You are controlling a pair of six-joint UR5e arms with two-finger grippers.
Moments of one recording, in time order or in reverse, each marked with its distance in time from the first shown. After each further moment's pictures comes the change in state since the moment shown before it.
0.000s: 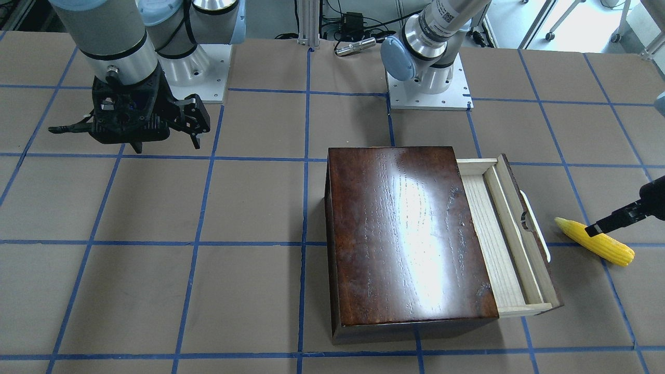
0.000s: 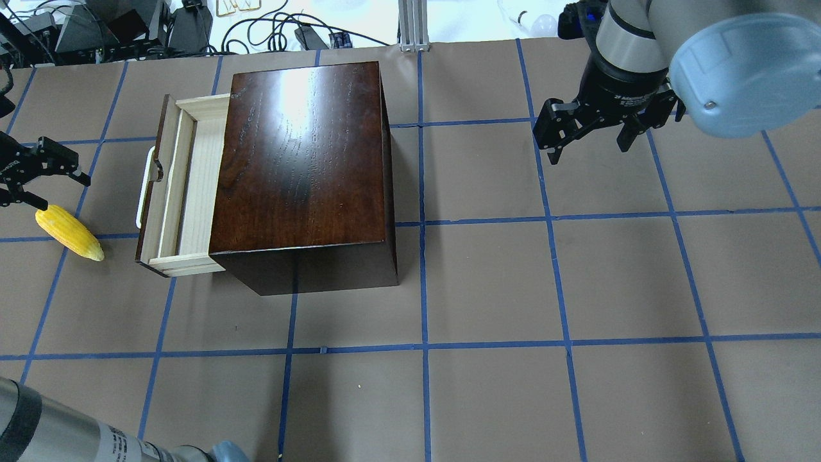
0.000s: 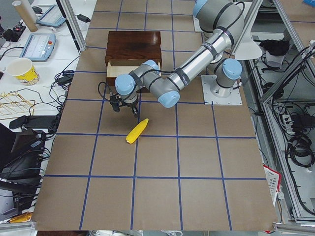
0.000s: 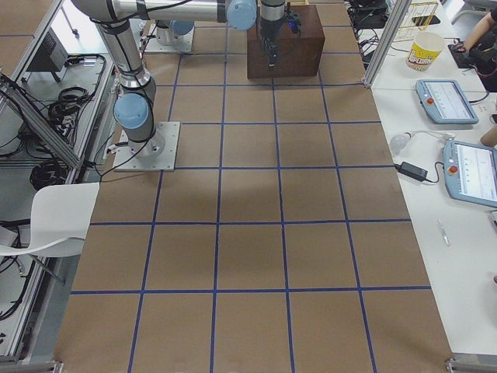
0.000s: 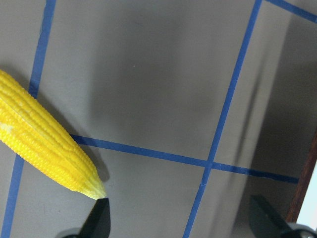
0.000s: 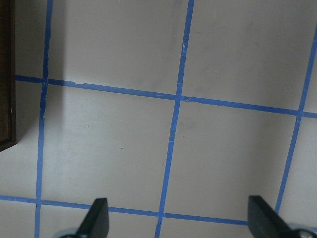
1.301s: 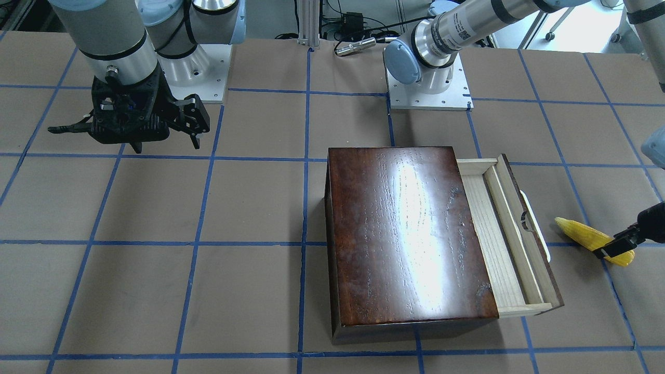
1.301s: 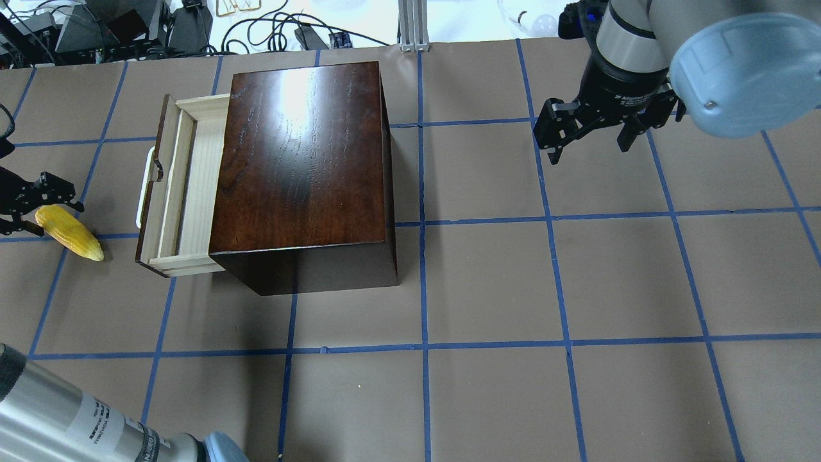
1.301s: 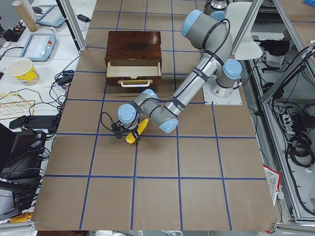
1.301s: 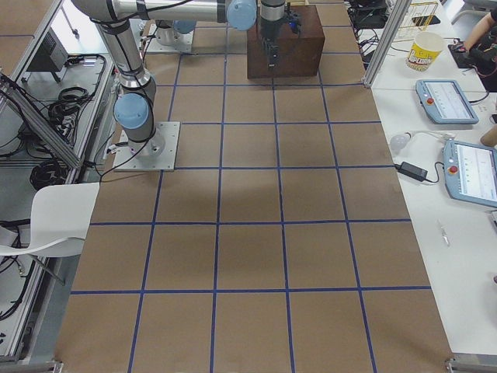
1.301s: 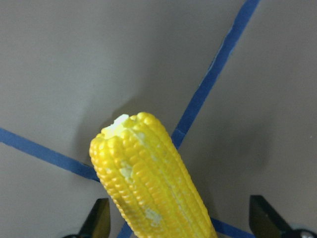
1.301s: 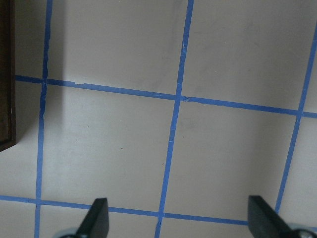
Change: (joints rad) left arm 0.076 -0.184 0.004 0.218 0.024 -0.016; right arm 0.000 0.000 0.000 0.000 0.000 0.000
